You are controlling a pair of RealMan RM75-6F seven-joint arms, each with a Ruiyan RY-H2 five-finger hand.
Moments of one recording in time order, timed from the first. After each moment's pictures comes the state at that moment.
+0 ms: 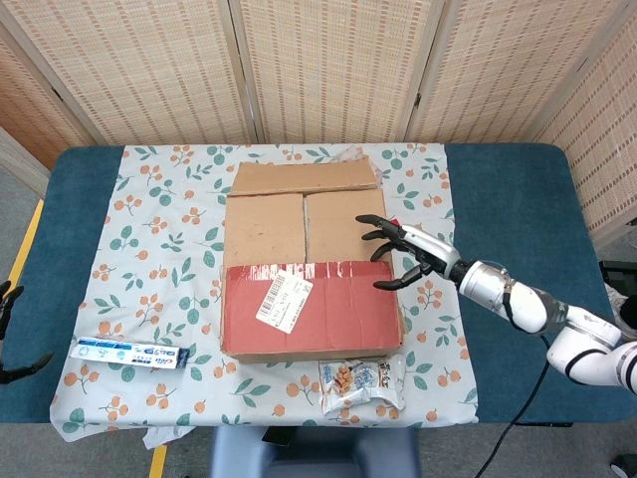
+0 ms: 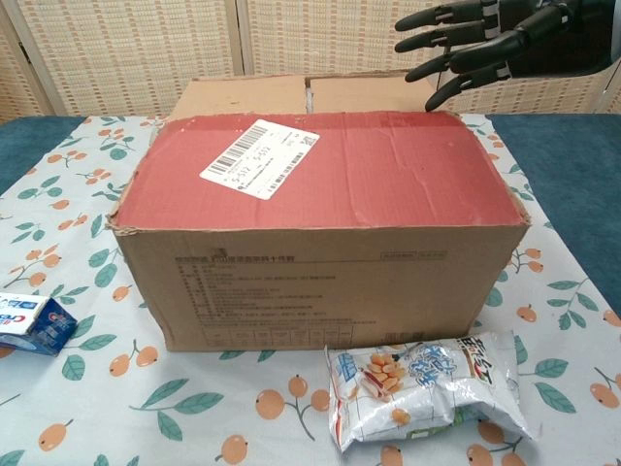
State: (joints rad) left arm -0.09 -1.11 -0.09 -1.46 1.41 1.44 -0.23; right arm 0.91 -1.06 0.09 -1.39 -1.86 0.78 1.72
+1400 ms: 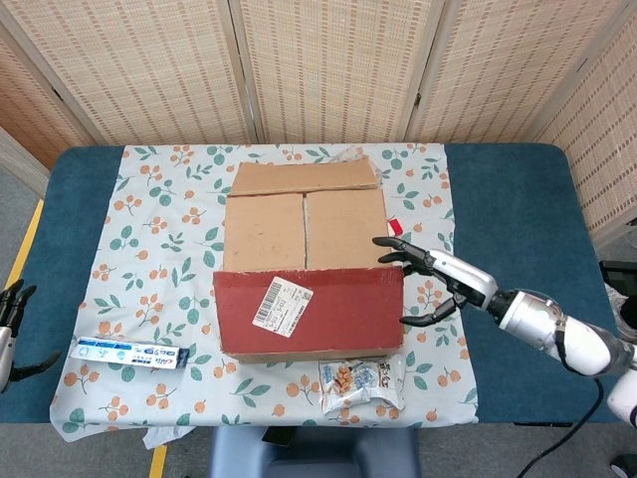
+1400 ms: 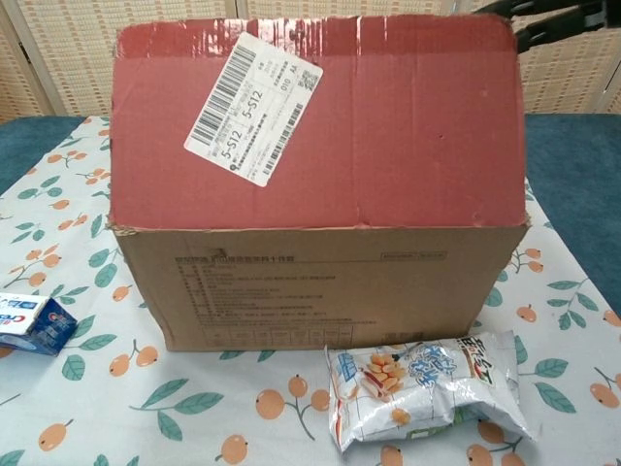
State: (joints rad) left arm -0.11 -1.13 -0.09 -1.47 1.42 1.43 -0.15; right arm 0.90 -0.78 -0.13 -1.70 -1.83 1.09 1.61
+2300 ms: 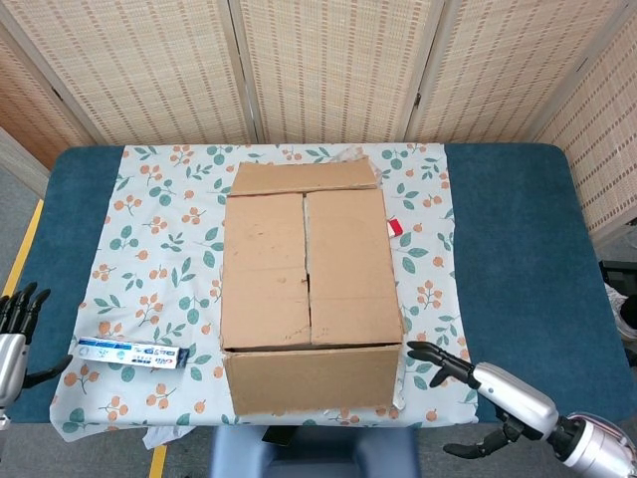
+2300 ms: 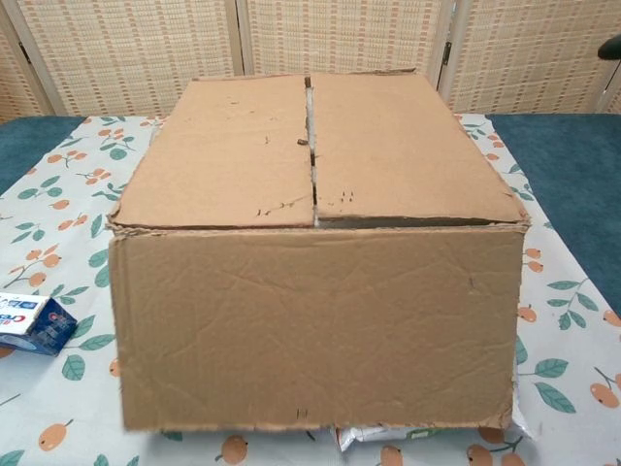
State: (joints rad) left arm -0.09 -1.14 -0.07 -1.53 1.49 1.52 -0.04; right arm 0.54 -0.56 -0.32 -2.04 -2.11 1.32 1.08
